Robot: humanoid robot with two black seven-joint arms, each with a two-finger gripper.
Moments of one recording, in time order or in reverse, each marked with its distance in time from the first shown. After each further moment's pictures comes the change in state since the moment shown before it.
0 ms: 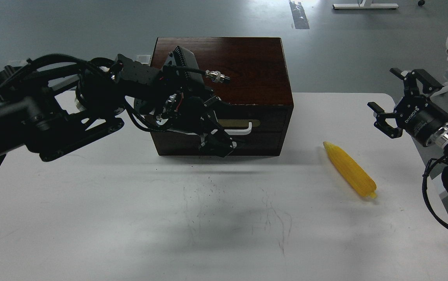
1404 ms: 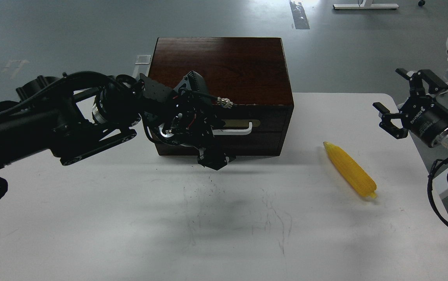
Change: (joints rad) left arm -0.002 -0.072 0.093 0.135 0.040 0.000 0.000; right arm -0.008 -0.020 0.005 0.003 0.000 0.000 0.000
